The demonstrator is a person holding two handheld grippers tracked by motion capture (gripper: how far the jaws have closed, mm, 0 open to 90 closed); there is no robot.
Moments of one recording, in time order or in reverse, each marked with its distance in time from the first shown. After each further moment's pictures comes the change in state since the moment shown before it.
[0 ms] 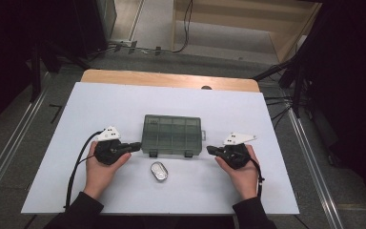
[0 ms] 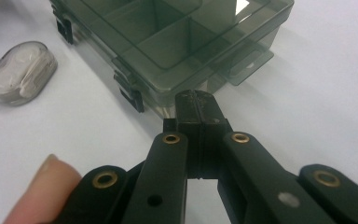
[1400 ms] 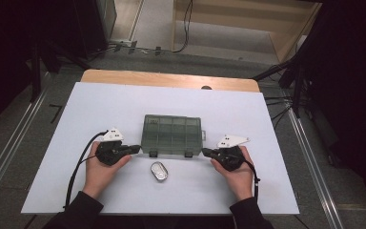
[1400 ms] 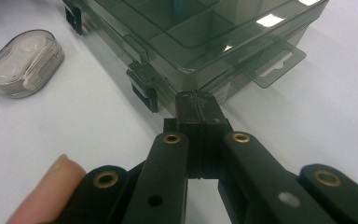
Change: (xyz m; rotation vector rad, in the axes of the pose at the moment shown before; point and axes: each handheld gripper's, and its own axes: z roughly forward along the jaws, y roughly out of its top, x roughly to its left) left arm 0.004 -0.006 0.010 0.093 0.025 0.021; right arm 0.009 -0.002 0.014 -0.002 0.015 -0.047
